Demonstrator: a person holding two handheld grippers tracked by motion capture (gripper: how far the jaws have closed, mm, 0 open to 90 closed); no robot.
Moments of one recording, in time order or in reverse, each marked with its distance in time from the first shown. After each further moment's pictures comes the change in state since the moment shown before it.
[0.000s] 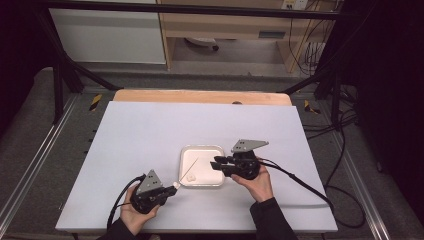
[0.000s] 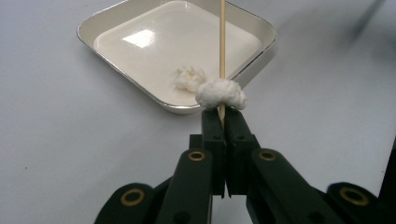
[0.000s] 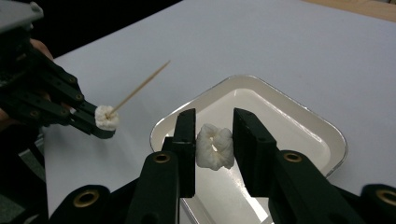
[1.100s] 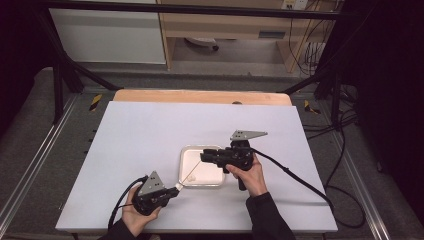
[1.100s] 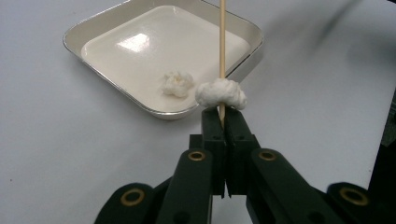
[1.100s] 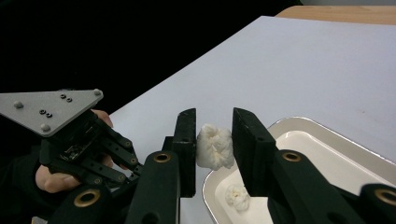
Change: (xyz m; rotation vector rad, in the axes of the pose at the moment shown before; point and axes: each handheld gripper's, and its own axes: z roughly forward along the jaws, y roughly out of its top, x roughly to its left) left arm -0.006 0.002 0.001 -0.008 -0.020 0.027; right arm -0.003 0.021 0.013 -0.118 0.201 0.157
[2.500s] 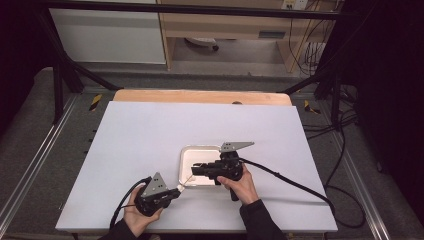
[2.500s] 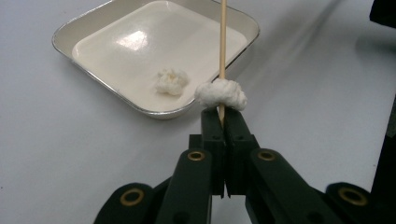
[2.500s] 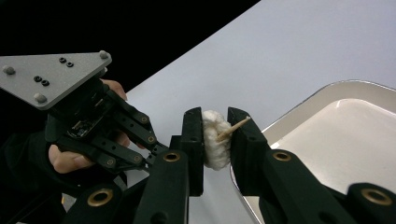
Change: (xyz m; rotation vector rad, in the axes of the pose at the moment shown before) left arm -0.003 0.001 0.005 0.014 -0.003 0.034; right arm 0.006 -0.031 0.028 0.075 0.093 0.035
